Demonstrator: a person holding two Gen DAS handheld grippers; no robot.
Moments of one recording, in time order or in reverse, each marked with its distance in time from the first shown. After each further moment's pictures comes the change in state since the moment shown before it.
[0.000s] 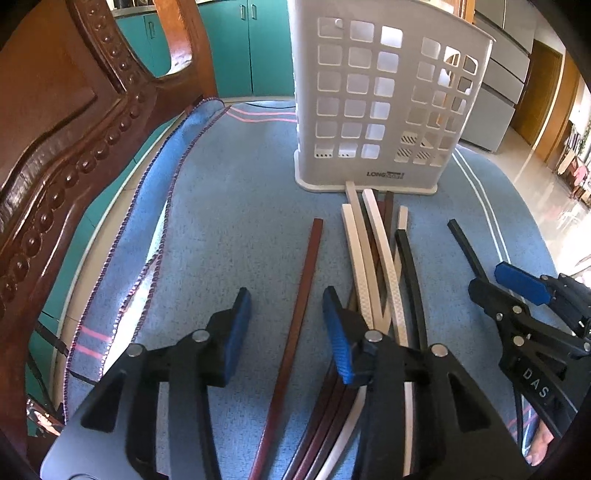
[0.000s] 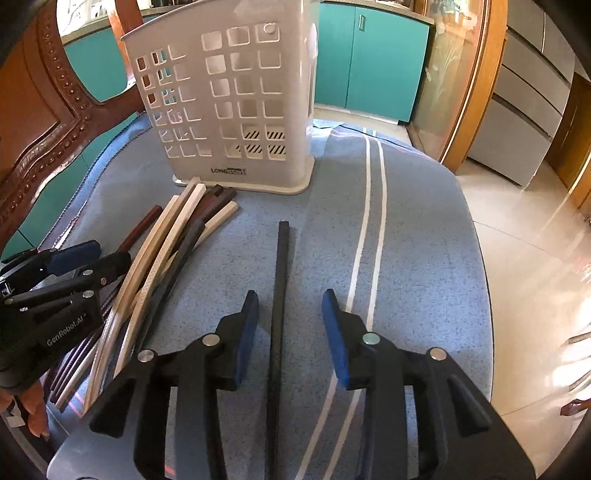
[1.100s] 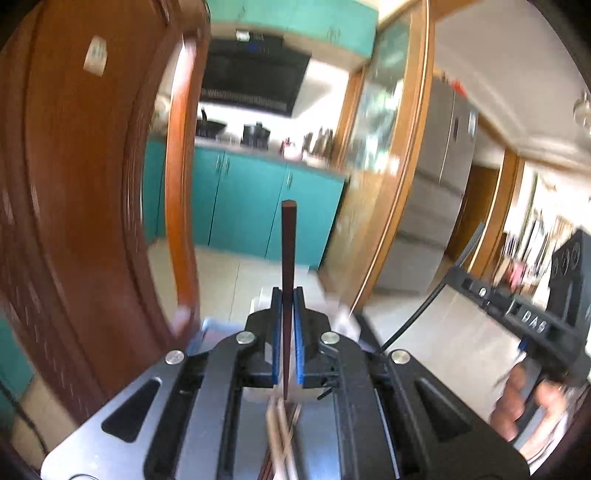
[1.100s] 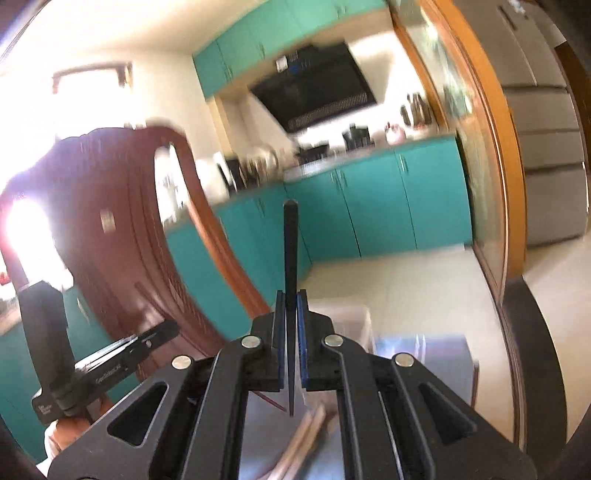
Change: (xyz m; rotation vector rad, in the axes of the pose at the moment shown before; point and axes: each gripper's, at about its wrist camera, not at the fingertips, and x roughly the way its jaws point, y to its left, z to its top) left arm -0.230 0.043 0.088 -0.113 -0.633 -0.274; right arm -0.212 -0.053 0.113 0.167 -0.704 0.403
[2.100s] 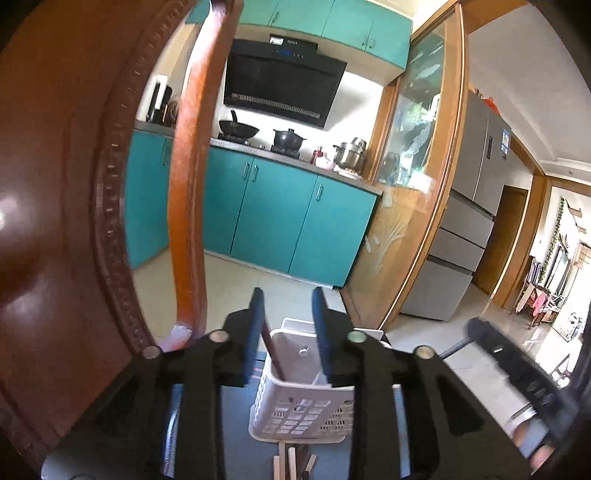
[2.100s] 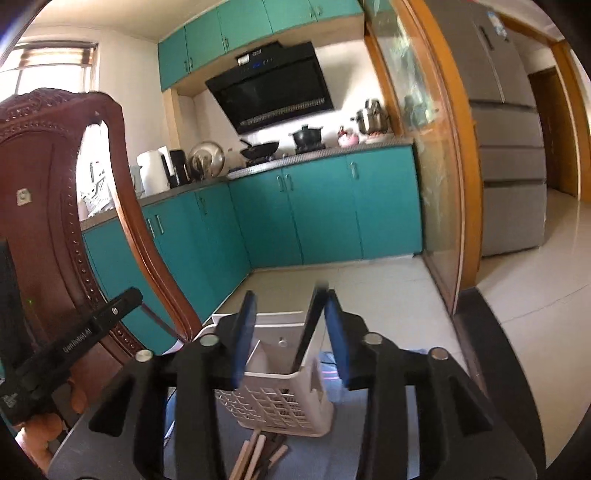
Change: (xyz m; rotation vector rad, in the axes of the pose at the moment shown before) left arm 0.078 0.015 -0.023 -0.049 -0.039 0.123; right arm 0.053 -0.016 -0.043 -0.070 0.051 -0.249
